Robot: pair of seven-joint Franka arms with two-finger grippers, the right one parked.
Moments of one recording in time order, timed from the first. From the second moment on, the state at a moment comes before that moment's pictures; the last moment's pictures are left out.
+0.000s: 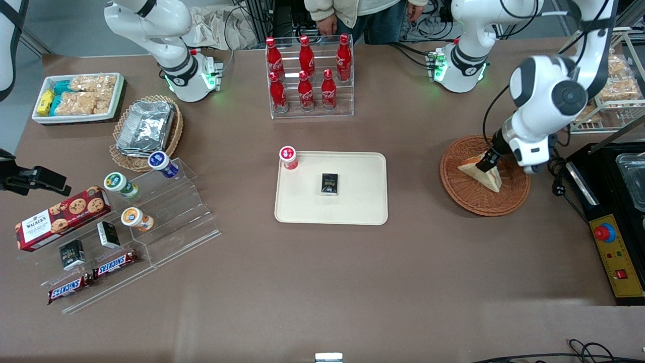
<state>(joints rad) -0.05 -0.10 -0.03 -2.49 -0.04 2.27 -1.01</state>
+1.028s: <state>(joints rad) 0.02 0.06 -0.02 -2.50 0.02 2.38 -1.02</state>
